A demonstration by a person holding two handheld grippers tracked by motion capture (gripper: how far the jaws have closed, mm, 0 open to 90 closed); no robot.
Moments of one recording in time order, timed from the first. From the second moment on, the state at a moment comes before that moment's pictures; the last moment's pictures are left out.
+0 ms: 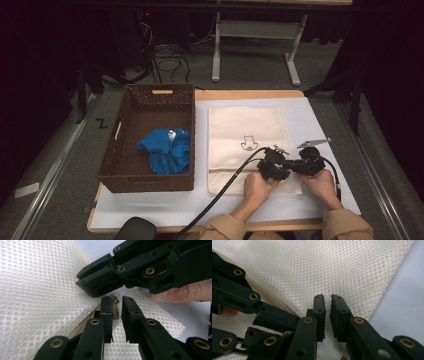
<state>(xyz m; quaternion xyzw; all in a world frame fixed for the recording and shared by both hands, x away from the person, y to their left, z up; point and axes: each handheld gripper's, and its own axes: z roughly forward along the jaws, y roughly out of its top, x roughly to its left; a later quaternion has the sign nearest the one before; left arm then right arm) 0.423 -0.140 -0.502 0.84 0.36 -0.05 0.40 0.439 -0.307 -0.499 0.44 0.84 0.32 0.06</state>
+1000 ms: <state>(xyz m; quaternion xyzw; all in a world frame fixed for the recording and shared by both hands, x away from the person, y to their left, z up) 0.421 -0.138 -0.500 0.86 0.37 -0.01 0.36 0.430 -0.298 -0.497 0.41 0.85 0.29 0.12</state>
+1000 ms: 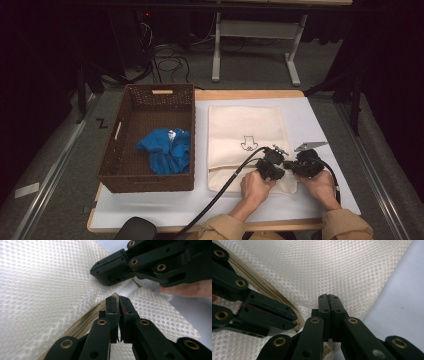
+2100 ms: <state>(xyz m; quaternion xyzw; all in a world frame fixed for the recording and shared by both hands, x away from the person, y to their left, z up) 0.423 -0.123 -0.491 0.85 0.38 -0.01 0.36 0.412 -0.295 -0.491 0.40 0.87 0.26 0.12</state>
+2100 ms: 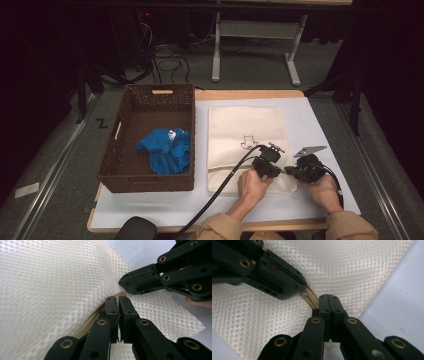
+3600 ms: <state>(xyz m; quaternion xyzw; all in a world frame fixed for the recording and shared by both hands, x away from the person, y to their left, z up) 0.413 -0.072 -0.473 0.84 0.38 0.01 0.38 0.415 -0.295 -0.489 0.40 0.87 0.25 0.11</state>
